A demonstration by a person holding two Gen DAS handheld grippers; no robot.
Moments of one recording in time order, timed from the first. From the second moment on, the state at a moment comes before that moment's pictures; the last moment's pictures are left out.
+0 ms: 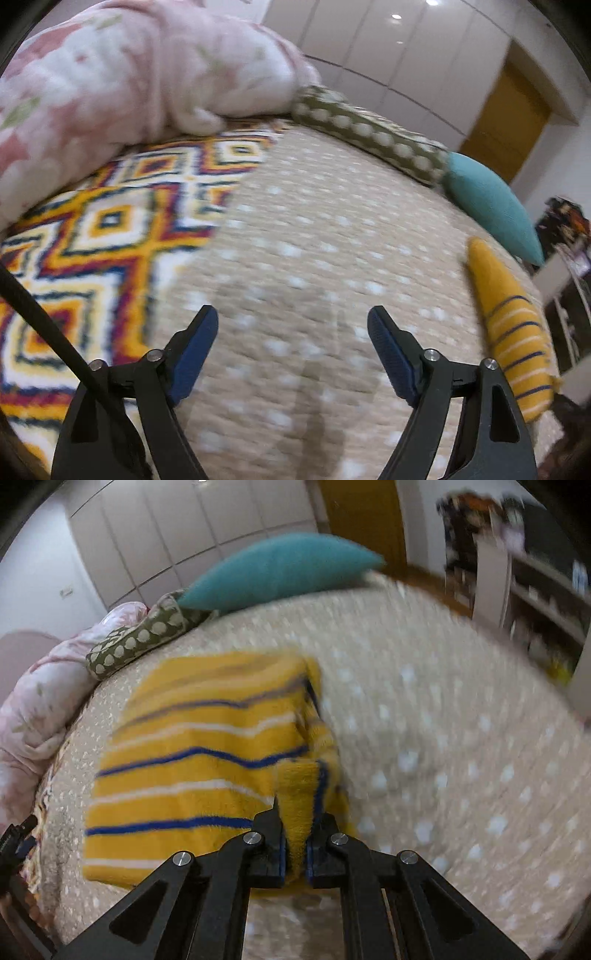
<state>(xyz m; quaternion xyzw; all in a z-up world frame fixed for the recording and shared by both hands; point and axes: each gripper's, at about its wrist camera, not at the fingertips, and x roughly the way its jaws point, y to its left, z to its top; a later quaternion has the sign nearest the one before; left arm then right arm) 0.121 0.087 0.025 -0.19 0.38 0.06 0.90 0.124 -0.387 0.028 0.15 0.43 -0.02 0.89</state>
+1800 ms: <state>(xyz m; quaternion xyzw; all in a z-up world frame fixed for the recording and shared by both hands) 0.218 -0.133 0.007 -0.13 0.52 -0.20 0.82 0.233 -0.402 -0.013 0.31 0.40 0.20 0.84</state>
